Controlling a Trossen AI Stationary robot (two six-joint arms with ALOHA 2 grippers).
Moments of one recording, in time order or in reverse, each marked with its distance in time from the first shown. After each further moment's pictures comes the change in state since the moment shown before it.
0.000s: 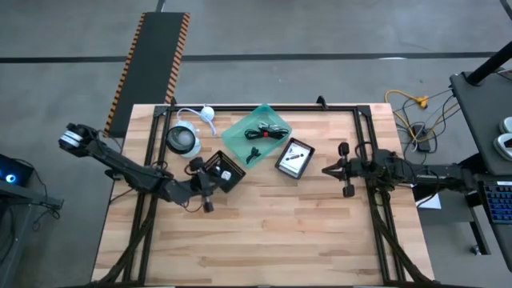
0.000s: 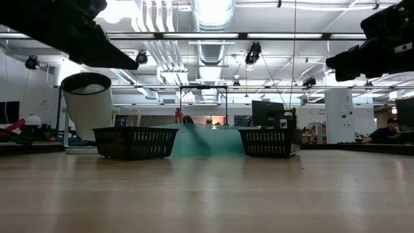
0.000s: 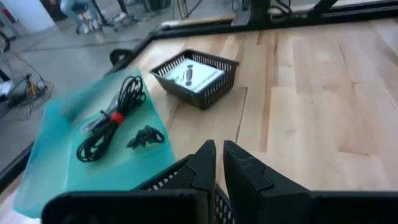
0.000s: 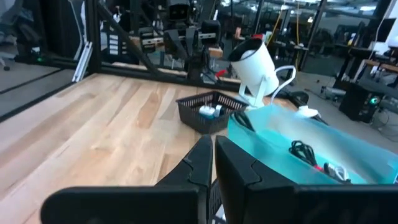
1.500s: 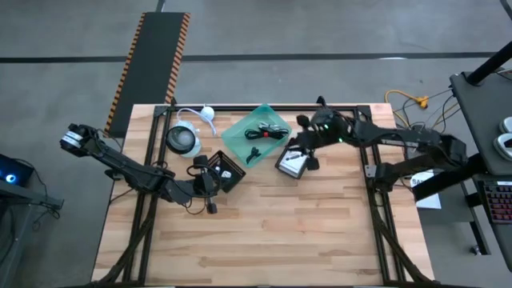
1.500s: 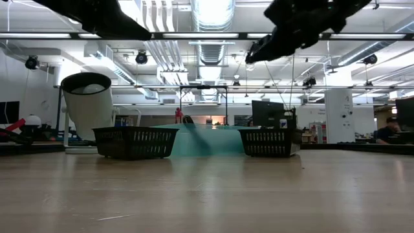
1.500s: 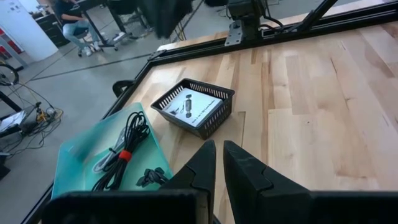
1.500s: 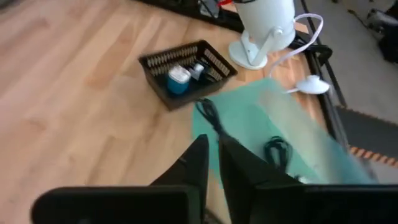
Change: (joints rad) left arm -0.001 0.034 0.178 -0.099 0.001 0.144; right arm -0.234 1.103 0.839 -0.241 -0.207 -0.323
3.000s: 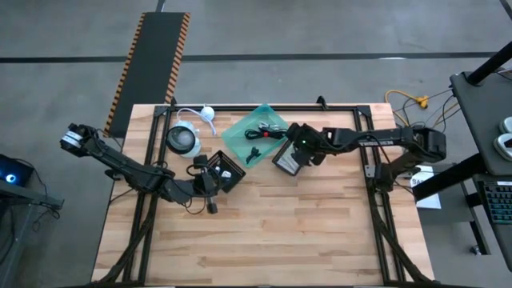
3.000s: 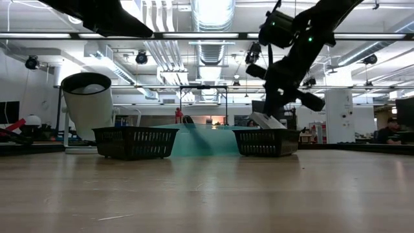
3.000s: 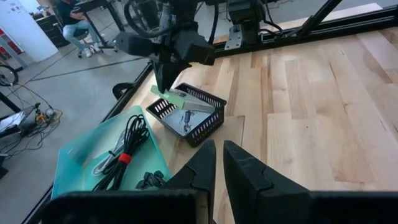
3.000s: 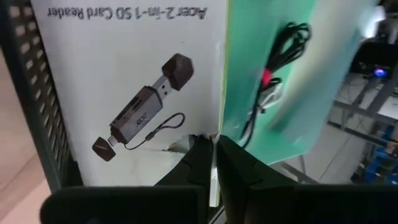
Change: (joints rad) left arm 0.000 0.000 0.011 0.001 0.000 -0.001; right arm 0.067 0.224 -0.008 -0.165 0.620 -0.861
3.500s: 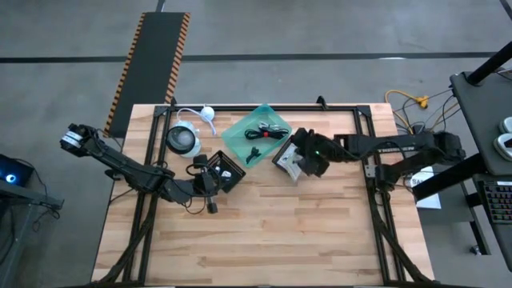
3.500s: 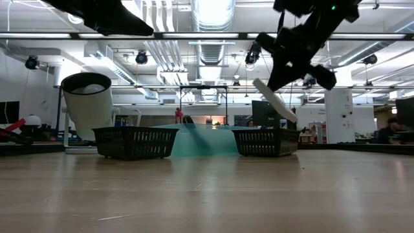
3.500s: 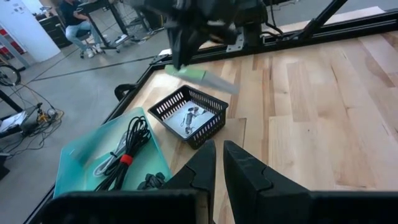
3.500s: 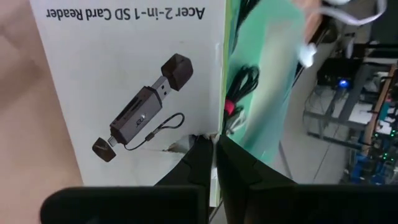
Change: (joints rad) left arm 0.000 0.000 0.004 0.003 -0.007 0.000; right arm 0.162 -0.184 -0.001 -0.080 0.018 0.158
